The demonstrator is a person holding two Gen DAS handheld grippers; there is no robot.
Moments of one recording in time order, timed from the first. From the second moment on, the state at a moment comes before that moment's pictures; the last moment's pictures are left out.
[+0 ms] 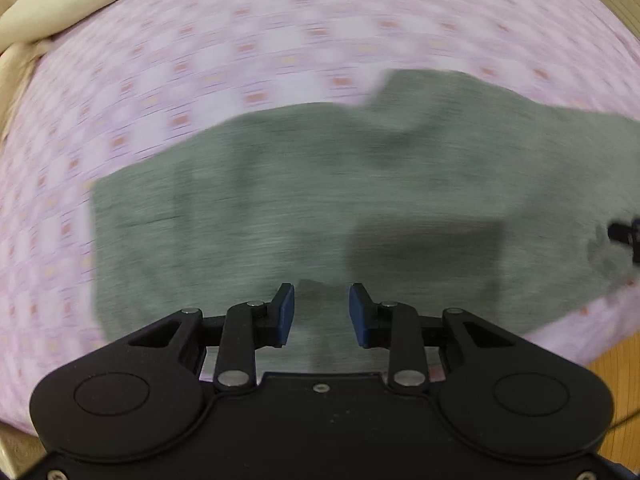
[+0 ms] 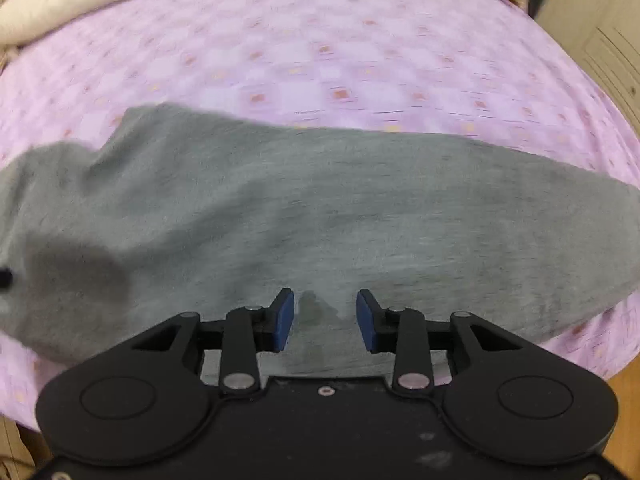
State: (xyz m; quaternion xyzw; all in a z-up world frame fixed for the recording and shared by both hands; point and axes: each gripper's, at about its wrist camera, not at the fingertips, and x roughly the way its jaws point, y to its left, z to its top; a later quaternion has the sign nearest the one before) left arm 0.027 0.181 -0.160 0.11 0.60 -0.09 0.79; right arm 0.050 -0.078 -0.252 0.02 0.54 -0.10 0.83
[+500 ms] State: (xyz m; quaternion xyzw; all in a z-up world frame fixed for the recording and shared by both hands) left arm 0.019 0.080 -0.205 0.13 0.65 -0.05 0.75; right arm 0.020 -0.194 -0.260 0.05 0.58 0.02 0.81
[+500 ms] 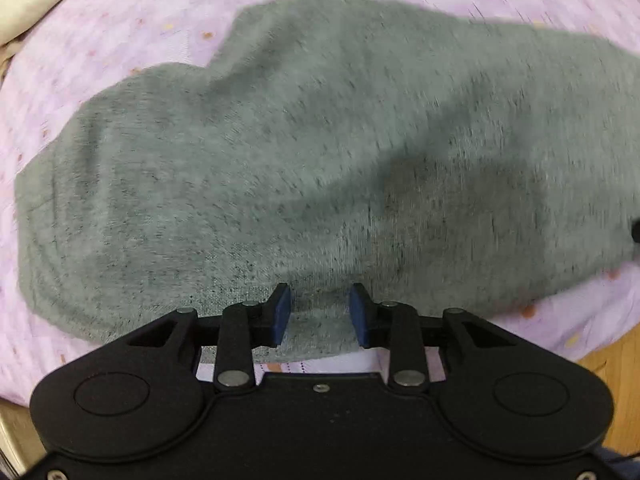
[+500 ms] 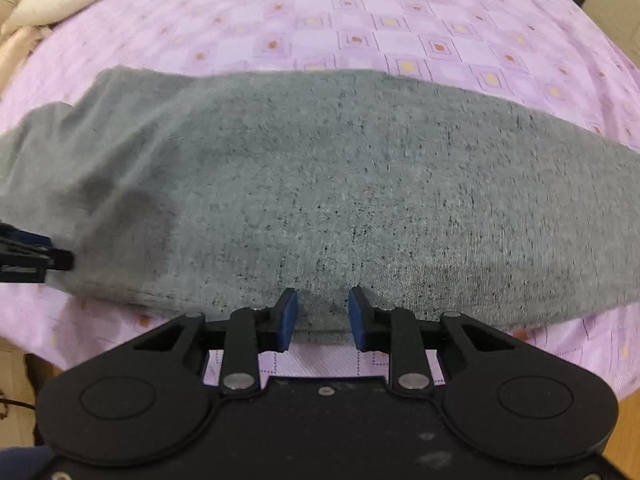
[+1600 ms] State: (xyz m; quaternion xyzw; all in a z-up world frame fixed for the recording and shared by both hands) left arm 0.119 0.185 -0.153 0.06 0.58 0.00 0.81; right arm 0.261 -0.012 -0.212 0.04 0.49 0.24 0.84
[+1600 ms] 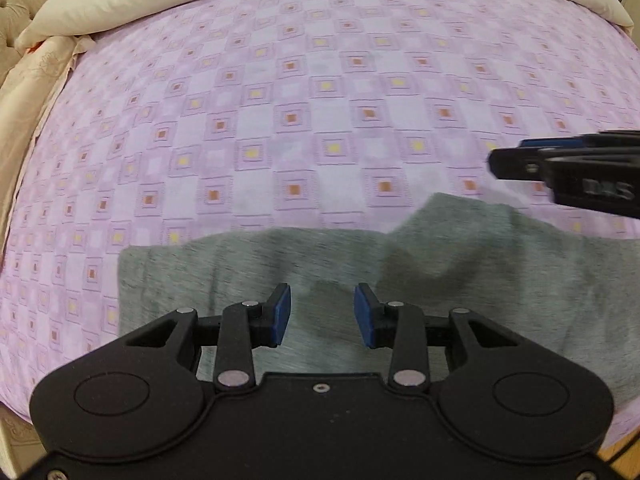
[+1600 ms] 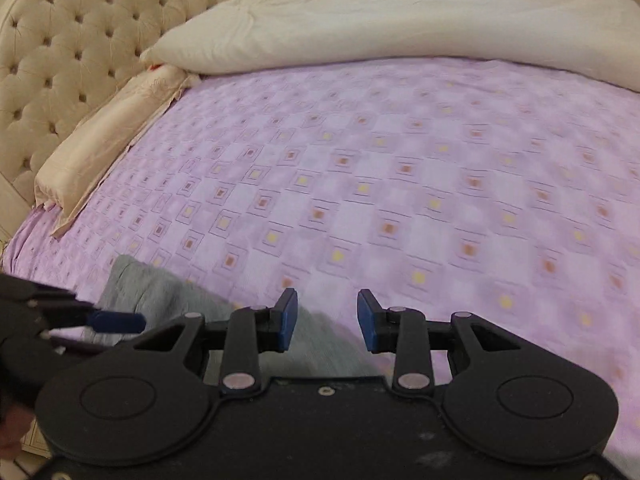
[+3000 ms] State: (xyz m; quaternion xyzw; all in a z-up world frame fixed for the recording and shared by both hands) left arm 0.133 0.189 -0.211 0.10 0.56 -0.07 0.82; right arm 0.201 0.009 -0.218 0.07 0.54 0.23 0.80
